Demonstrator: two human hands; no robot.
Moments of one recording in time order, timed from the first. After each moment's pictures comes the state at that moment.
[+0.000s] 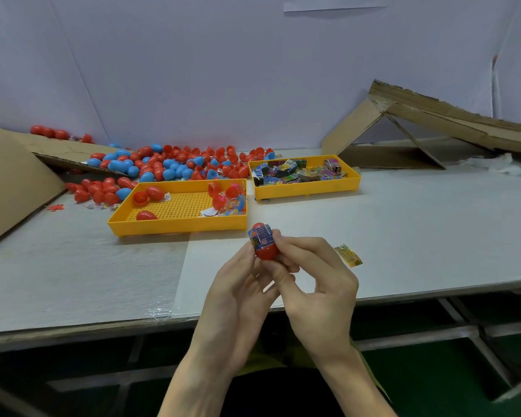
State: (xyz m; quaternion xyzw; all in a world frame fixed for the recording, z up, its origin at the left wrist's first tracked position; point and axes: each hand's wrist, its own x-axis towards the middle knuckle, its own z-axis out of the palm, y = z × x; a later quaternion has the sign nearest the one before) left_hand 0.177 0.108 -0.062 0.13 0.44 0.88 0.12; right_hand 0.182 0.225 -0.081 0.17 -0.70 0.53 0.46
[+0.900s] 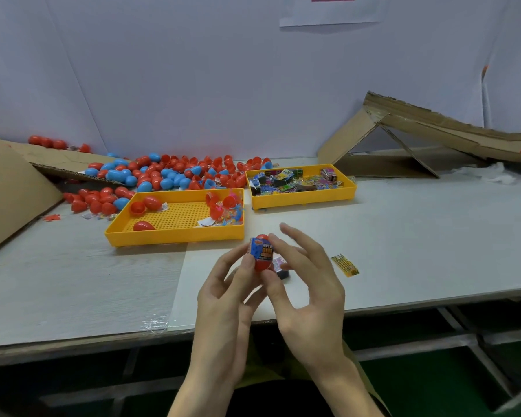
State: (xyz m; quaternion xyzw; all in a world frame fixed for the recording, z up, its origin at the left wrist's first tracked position) left_hand 0.185 0.114 -0.051 0.04 0.45 0.89 0.00; right_hand 0.183 0.224 -0.079 0.17 -0.72 0.52 0.42
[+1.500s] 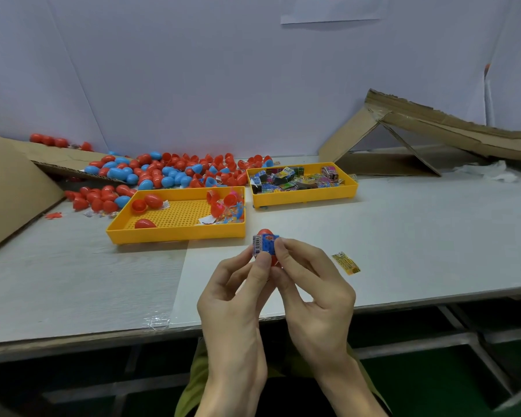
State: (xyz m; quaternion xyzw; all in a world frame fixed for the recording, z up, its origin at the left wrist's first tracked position) left_hand 0.202 0.134 -0.038 -0.03 0.44 0.89 -0.09; right_hand 0.181 0.225 -0.085 0.20 -0.67 0.53 0.47
